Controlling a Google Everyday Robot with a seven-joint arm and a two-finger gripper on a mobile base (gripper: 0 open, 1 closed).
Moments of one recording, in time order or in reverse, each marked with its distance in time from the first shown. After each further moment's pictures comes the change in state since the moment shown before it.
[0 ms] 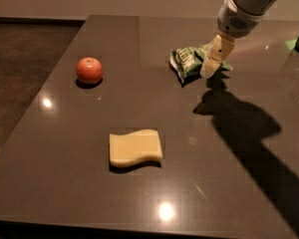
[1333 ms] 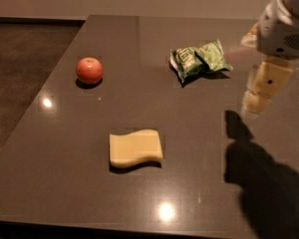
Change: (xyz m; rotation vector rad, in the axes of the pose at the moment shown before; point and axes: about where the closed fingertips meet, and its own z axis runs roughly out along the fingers) arm 0.058 0.126 -0.090 -0.066 0.097 -0.138
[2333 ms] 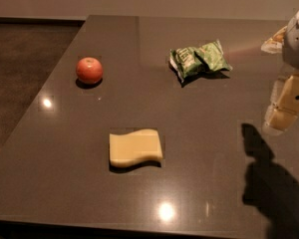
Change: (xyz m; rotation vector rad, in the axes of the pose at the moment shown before) arm 0.025 0.028 -0.017 0.032 0.003 0.012
